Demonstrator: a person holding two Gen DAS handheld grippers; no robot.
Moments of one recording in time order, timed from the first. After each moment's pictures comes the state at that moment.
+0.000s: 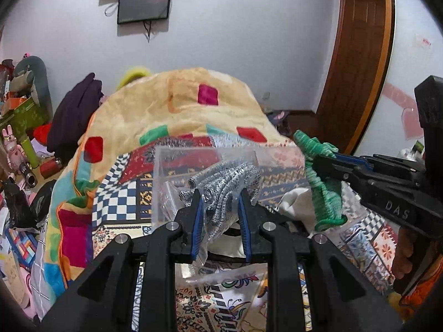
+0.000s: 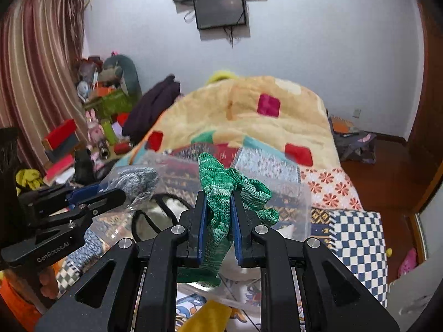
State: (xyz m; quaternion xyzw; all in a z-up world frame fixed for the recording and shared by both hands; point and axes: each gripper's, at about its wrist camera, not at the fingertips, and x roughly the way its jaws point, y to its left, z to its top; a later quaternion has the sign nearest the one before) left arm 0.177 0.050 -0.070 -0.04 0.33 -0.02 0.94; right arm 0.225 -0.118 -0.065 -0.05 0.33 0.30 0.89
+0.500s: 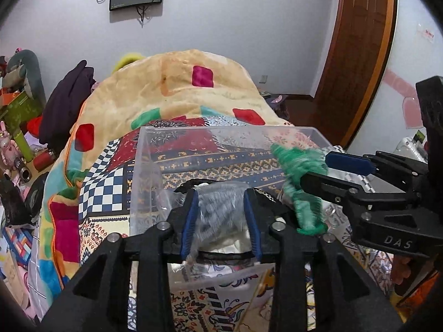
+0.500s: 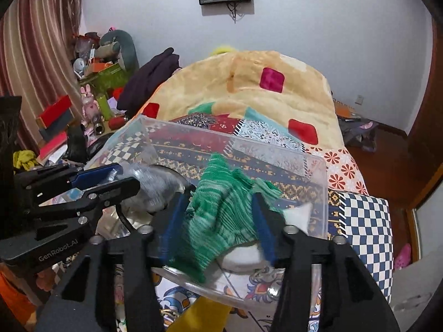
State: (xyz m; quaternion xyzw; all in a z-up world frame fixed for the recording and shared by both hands) left arm 0.189 0.044 -0.084 -0.04 0.37 -0.04 0.93; right arm 0.229 -0.113 -0.079 -0.07 0.37 0.29 0.88
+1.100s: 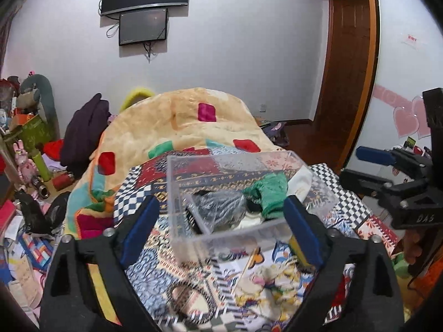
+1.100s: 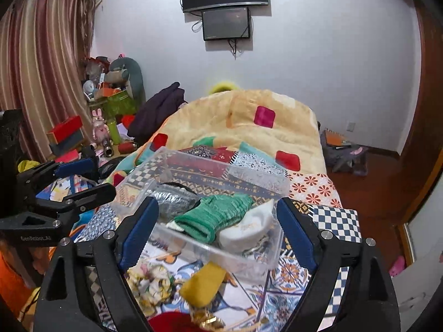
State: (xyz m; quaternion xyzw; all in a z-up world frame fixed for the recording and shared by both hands) left arm 0.101 0.041 -0.030 -0.01 0.29 -0.02 0.96; right arm 0.163 -0.155 -0.029 -0.06 0.29 0.30 0.91
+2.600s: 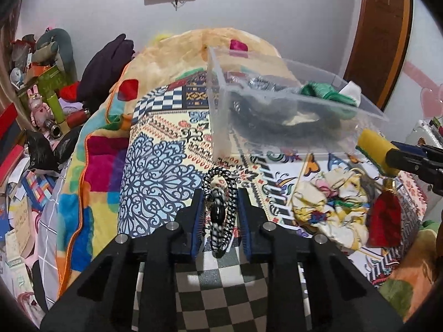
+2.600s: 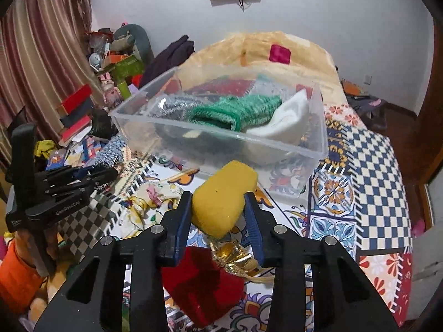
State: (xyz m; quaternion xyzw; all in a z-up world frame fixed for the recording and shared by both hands) left arm 0.071 0.073 -0.135 -0.04 0.39 0.04 0.92; right arm 0.141 -0.157 -0.108 -0.05 0.39 0.32 0.86
